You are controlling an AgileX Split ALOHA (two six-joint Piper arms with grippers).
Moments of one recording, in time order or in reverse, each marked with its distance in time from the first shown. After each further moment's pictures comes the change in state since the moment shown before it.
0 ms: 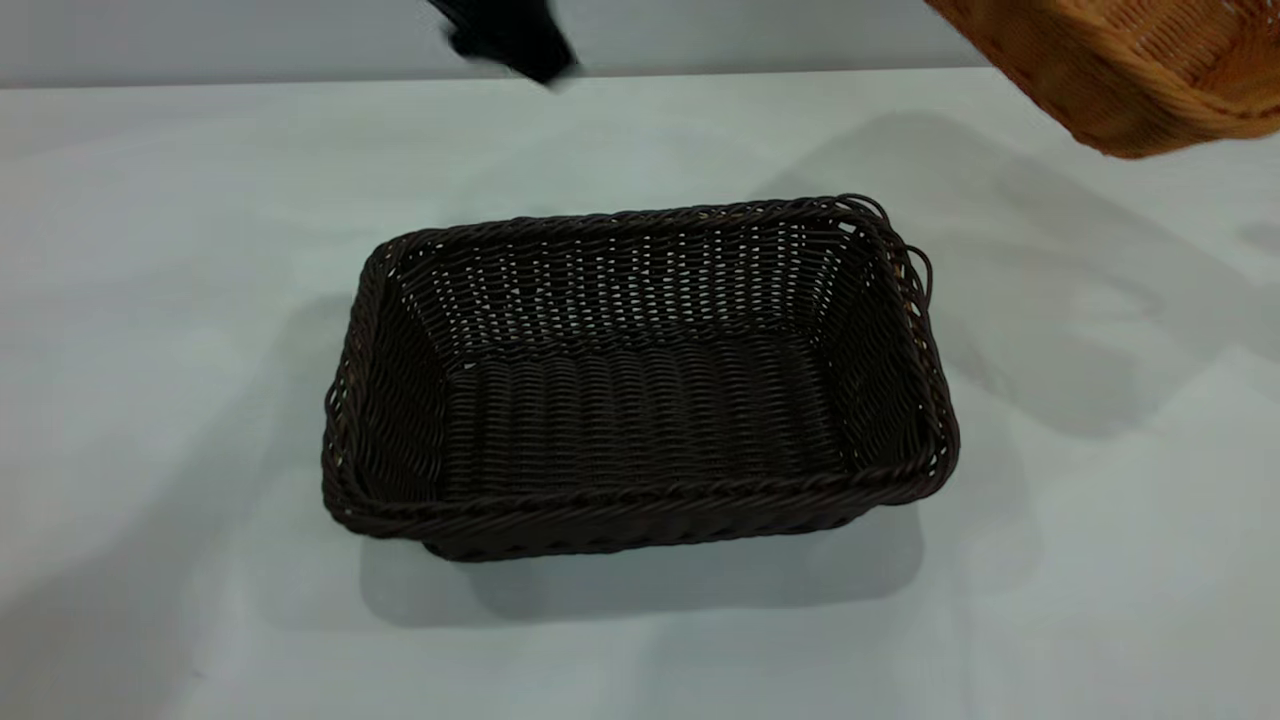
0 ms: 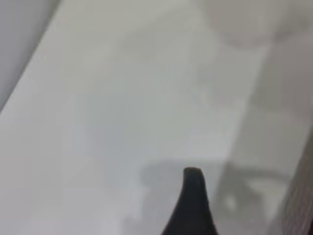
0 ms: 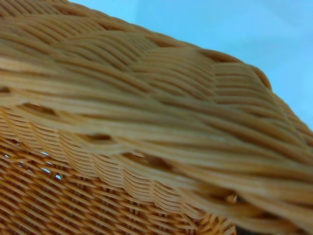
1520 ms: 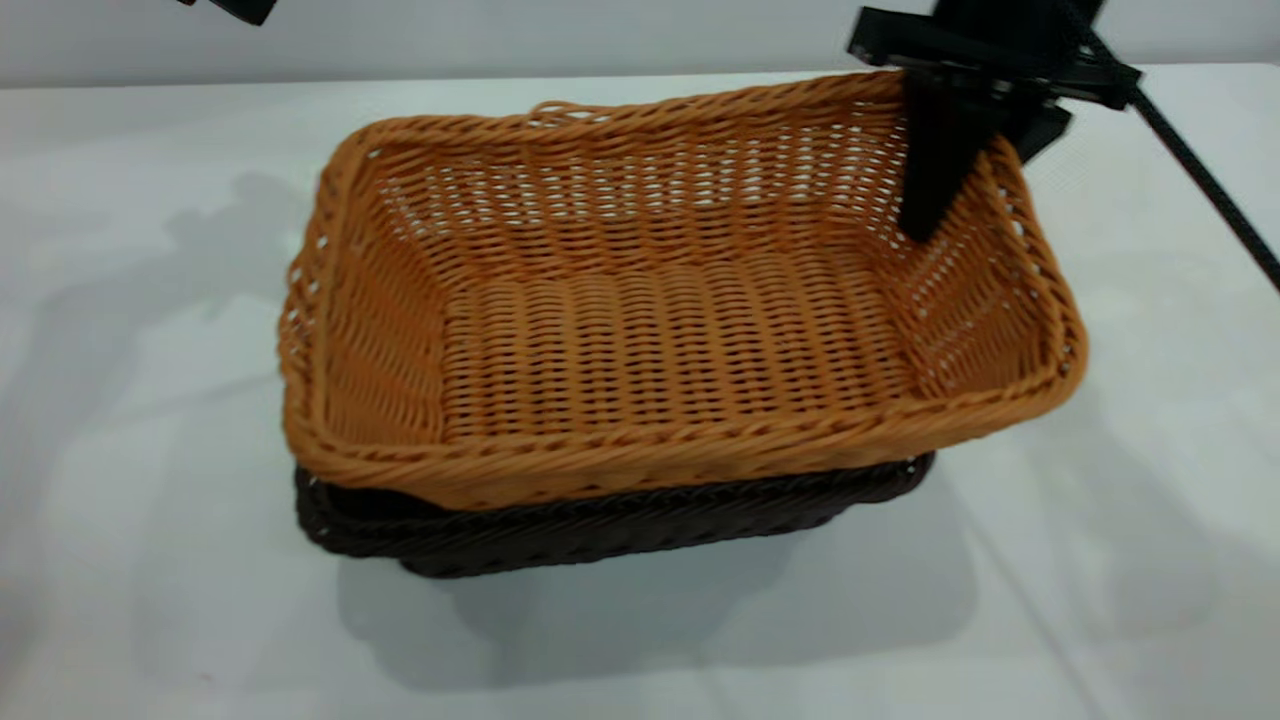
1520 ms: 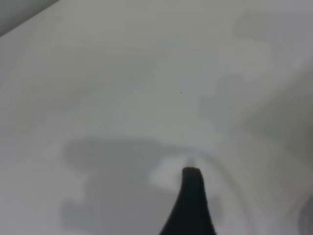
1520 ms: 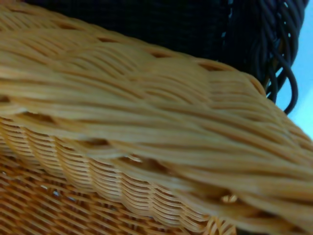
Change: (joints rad) left arm 0.318 -0.027 0.000 0.009 0.127 -0.200; right arm 0.681 0.148 -0.226 -0.492 0.124 0.247
